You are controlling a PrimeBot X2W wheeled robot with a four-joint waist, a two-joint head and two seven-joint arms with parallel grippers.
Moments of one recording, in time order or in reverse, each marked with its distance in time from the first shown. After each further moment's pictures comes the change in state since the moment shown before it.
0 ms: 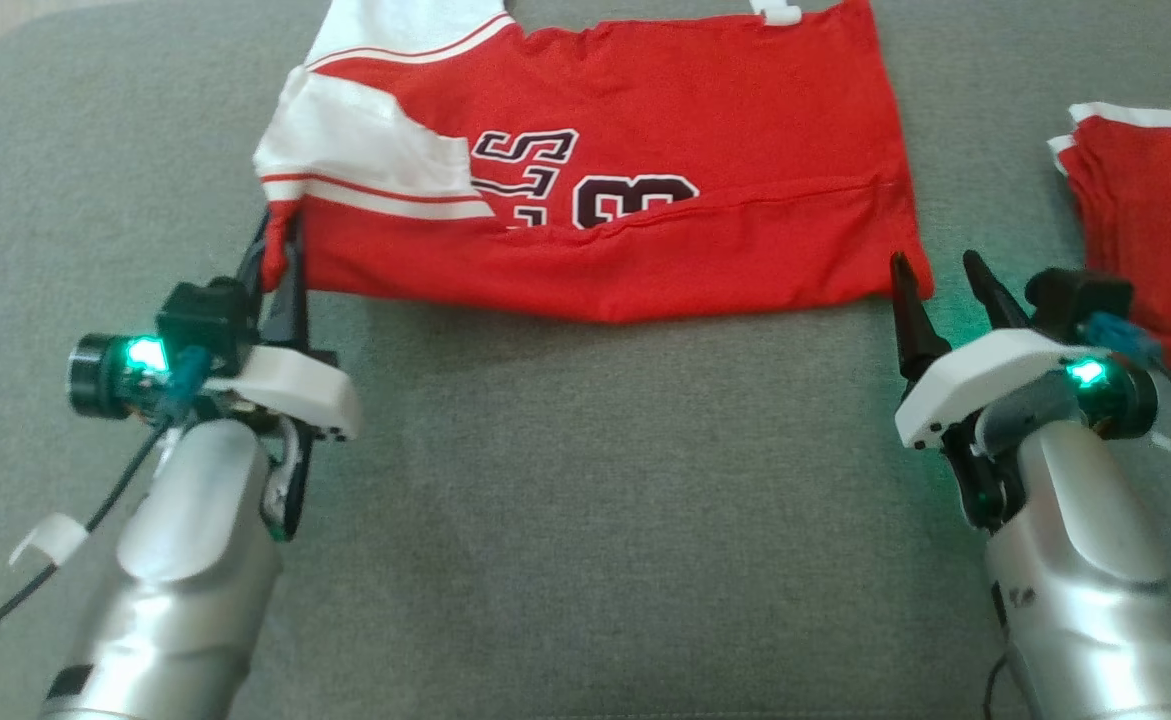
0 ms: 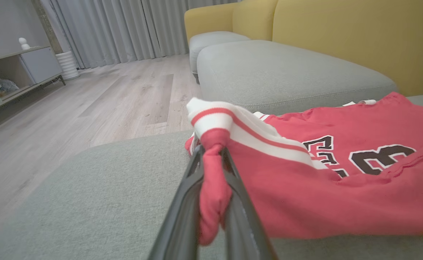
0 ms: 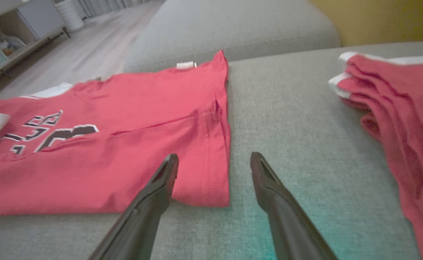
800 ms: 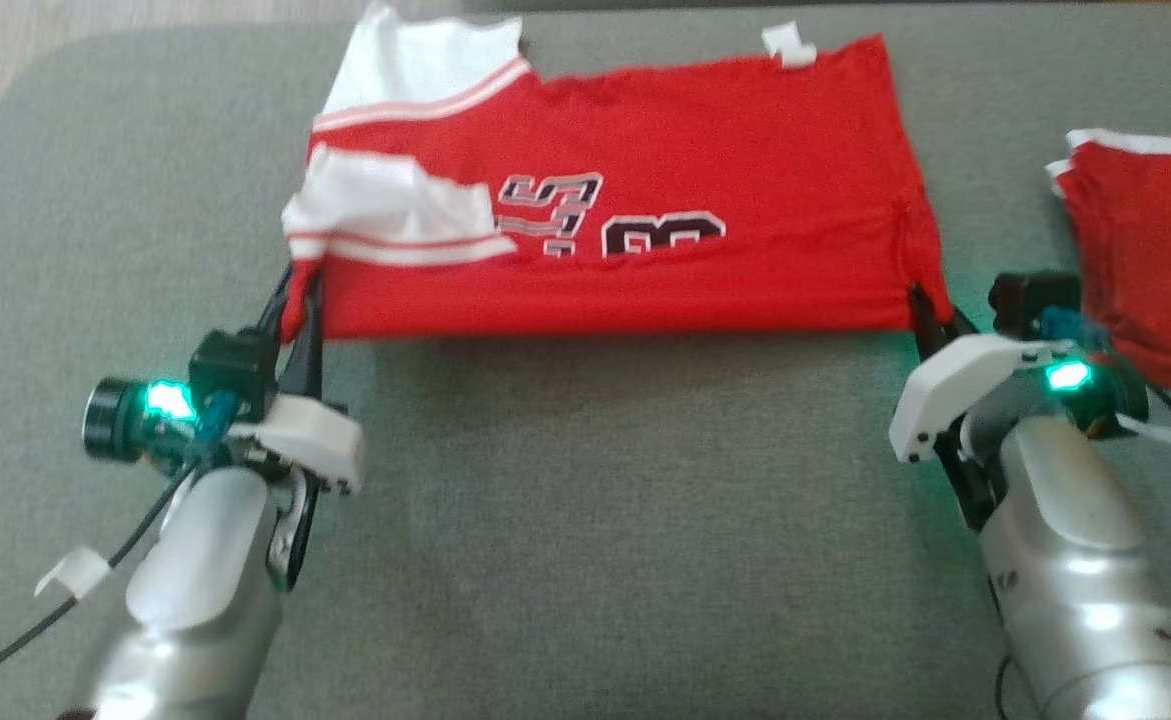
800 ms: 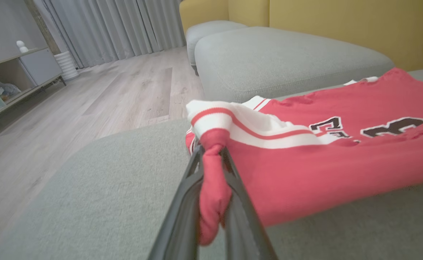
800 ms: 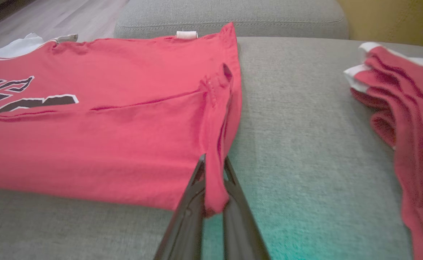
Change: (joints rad) left arm 0.068 0.018 -0.042 -0.040 0.023 0.025 0.031; right arm -0.125 -0.001 -0.050 0.280 -0.203 0.000 -0.035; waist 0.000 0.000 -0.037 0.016
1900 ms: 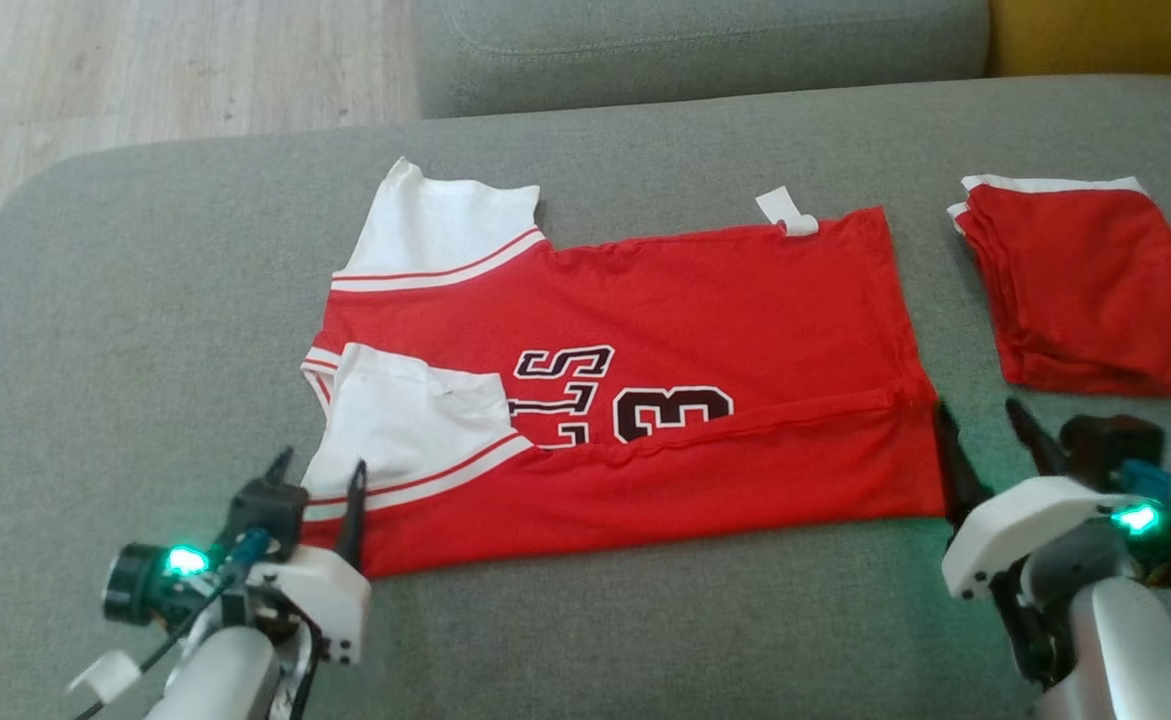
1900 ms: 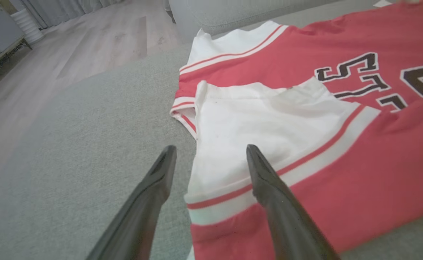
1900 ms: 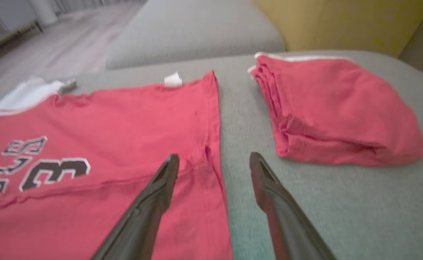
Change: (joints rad) left arm 0.285 0.080 -0.080 -0.154 -0.025 0.044 0.236; right arm 0.490 0.010 -0.024 -0.638 0.116 0.000 0.222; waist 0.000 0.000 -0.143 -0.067
